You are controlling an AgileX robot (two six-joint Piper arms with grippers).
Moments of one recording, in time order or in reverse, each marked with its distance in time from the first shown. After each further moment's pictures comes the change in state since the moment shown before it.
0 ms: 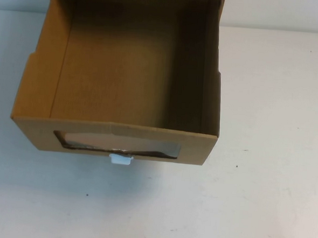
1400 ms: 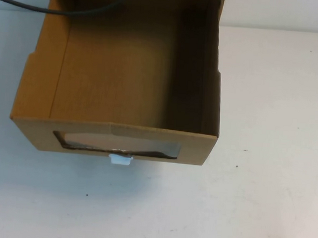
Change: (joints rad) right arm 0.000 0.000 0.000 0.000 0.000 0.000; left arm -0.151 1.837 -2.071 -0.060 0.982 0.468
